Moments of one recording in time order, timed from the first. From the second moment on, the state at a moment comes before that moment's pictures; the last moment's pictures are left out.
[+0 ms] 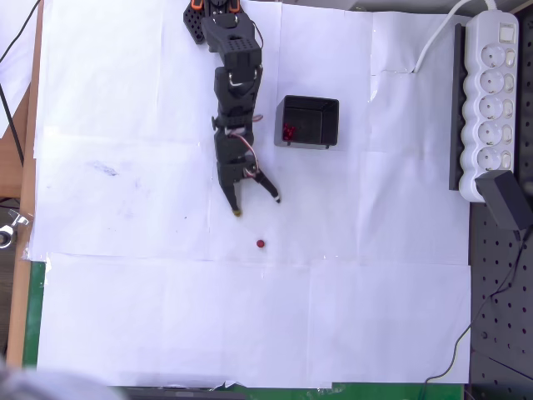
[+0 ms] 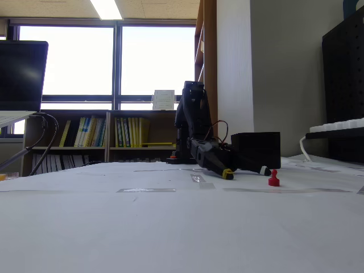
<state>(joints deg) -10.0 135.8 71.1 -46.1 -92.5</state>
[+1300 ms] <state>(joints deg) -12.1 147.7 96.9 -31.6 -94.7</state>
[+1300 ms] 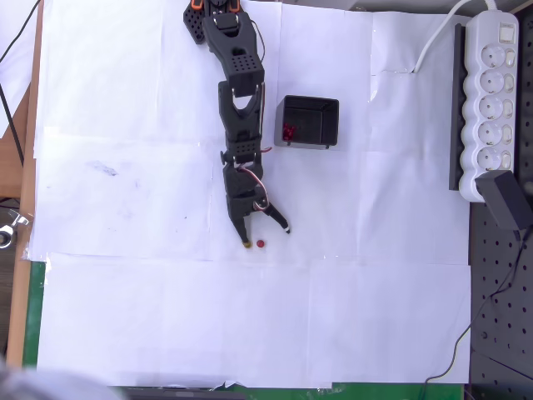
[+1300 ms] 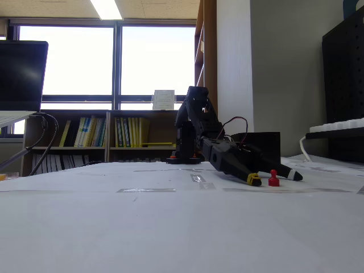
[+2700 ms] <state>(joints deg) -12.2 149.0 98.5 -32.3 -93.7</state>
